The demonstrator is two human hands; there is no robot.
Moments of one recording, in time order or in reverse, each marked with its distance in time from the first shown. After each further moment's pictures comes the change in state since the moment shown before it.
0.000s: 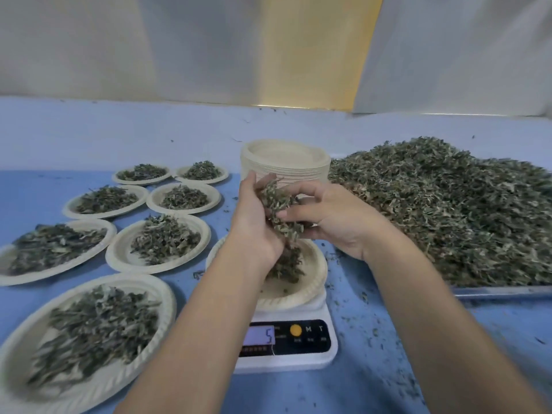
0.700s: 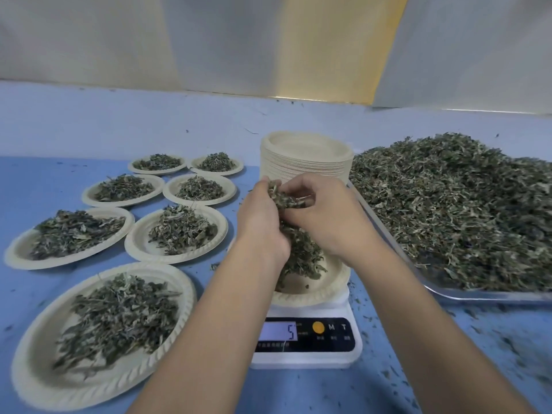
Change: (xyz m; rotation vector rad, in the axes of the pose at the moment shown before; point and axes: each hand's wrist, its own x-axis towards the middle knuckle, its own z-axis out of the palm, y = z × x) left_hand 0.010 0.005 -0.018 0.035 0.181 0.079; right_hand 0.012 0.013 0.039 -0.520 0.300 -0.308
